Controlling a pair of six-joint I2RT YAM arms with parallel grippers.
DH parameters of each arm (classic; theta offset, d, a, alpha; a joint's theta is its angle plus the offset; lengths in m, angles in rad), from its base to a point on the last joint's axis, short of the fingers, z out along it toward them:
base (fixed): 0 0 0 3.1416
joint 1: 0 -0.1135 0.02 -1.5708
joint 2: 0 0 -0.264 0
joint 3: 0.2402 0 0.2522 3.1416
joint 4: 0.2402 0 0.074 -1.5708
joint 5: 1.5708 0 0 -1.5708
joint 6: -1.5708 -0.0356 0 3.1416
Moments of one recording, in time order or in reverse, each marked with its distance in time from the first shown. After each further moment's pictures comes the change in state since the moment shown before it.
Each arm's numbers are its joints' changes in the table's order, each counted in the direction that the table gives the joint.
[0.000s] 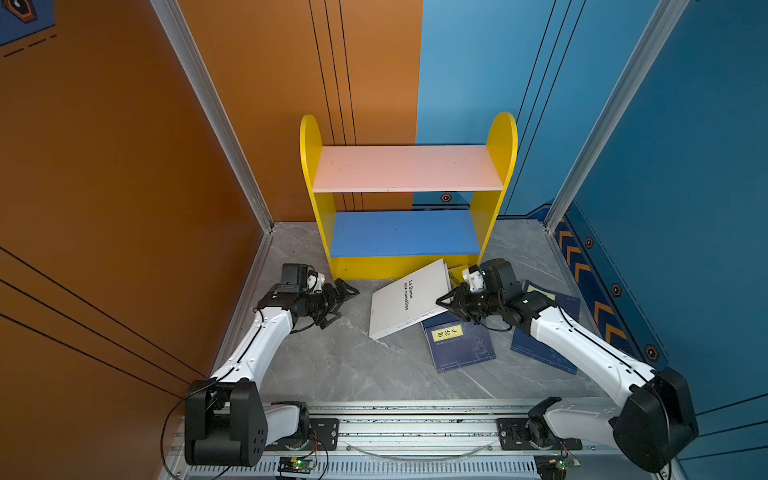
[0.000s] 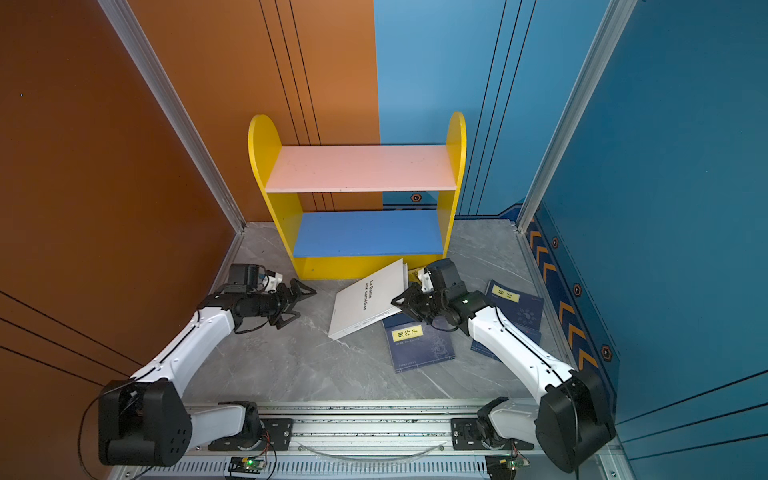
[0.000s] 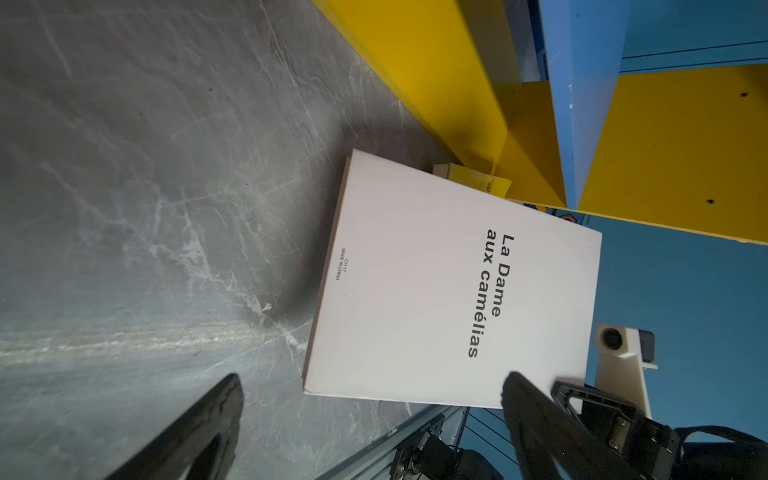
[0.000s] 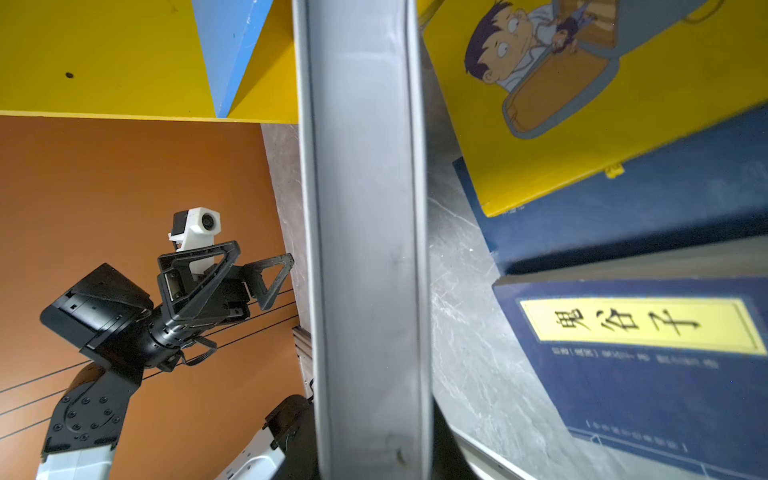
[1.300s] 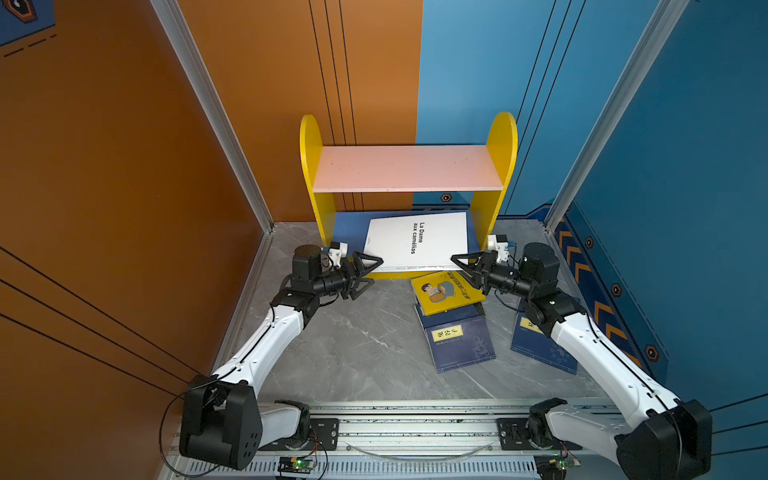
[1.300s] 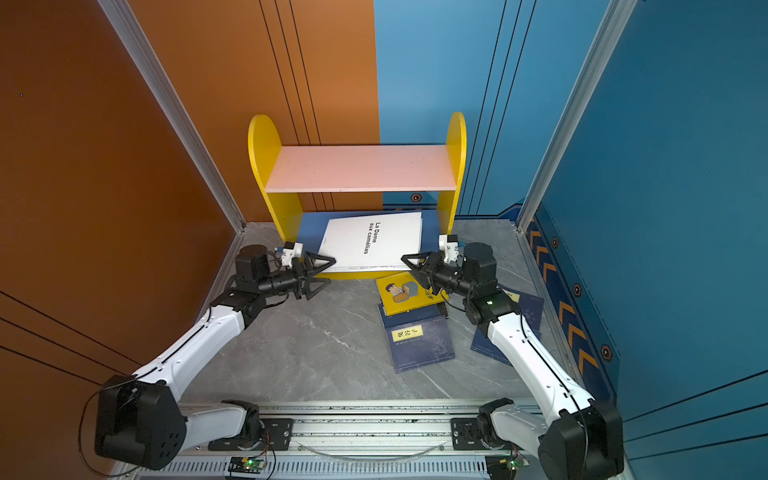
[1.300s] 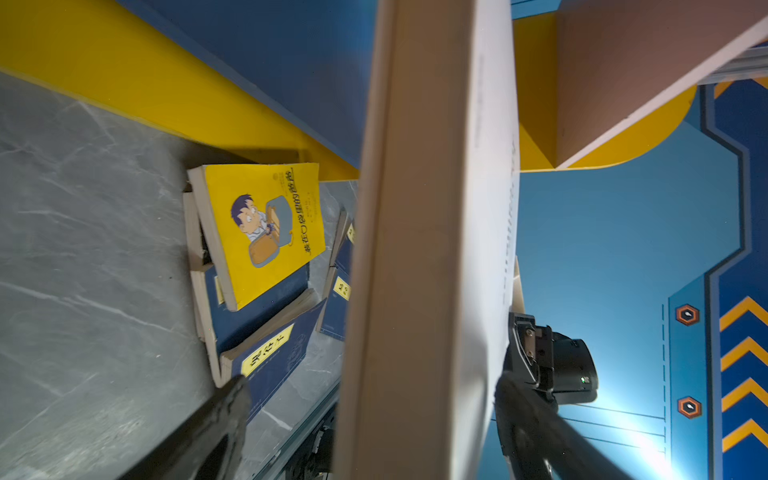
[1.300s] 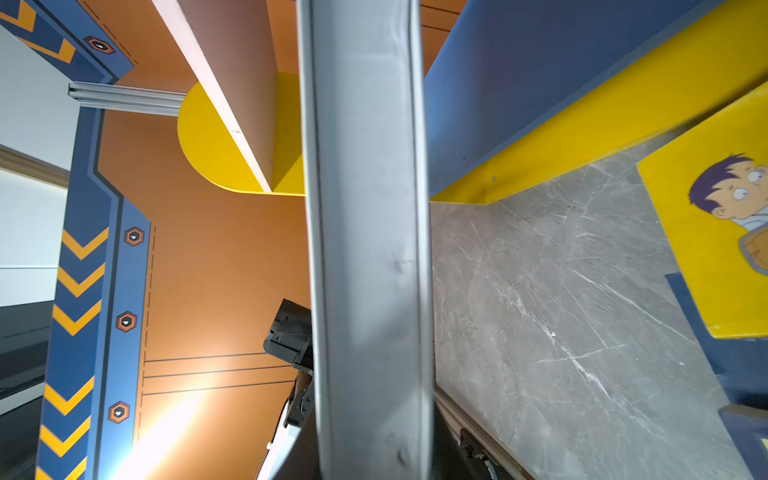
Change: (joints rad) left arm 0.215 -0.027 0.034 -0.608 0.151 0.391; right arm 0.193 0.068 -0.002 -0.467 -0.209 -0.262
